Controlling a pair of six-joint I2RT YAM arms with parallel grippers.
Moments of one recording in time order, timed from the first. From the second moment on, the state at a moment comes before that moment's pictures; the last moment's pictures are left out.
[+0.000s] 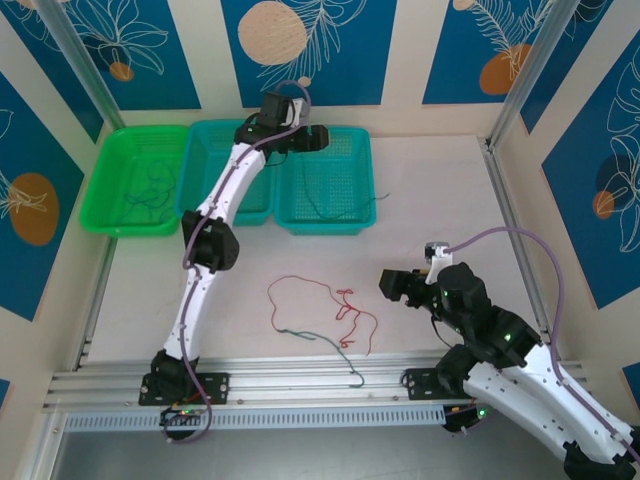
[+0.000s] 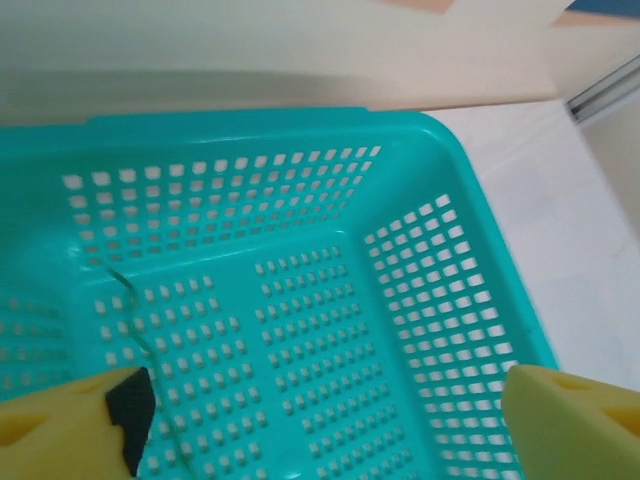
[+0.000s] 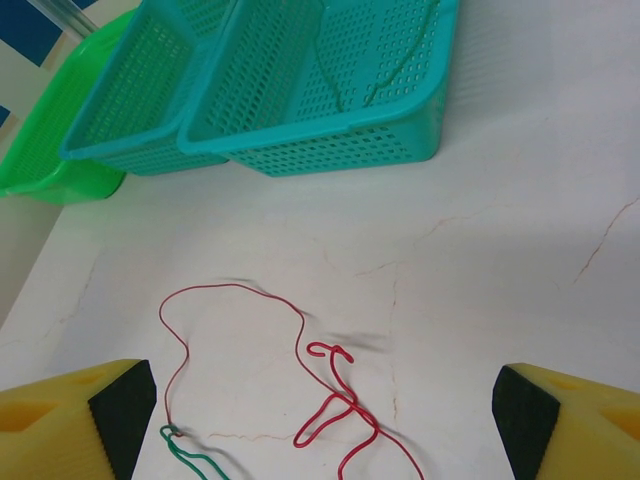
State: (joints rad) left arm -0.38 2.60 2.77 -0.84 0.26 -0.33; right arm 0.72 0.44 0.63 -0.70 0.15 0.66
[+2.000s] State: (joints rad) left arm -0.45 0.85 0.84 -0.95 0.74 -0.31; right arm 1.20 1.45 0.84 -0.56 0.11 0.28
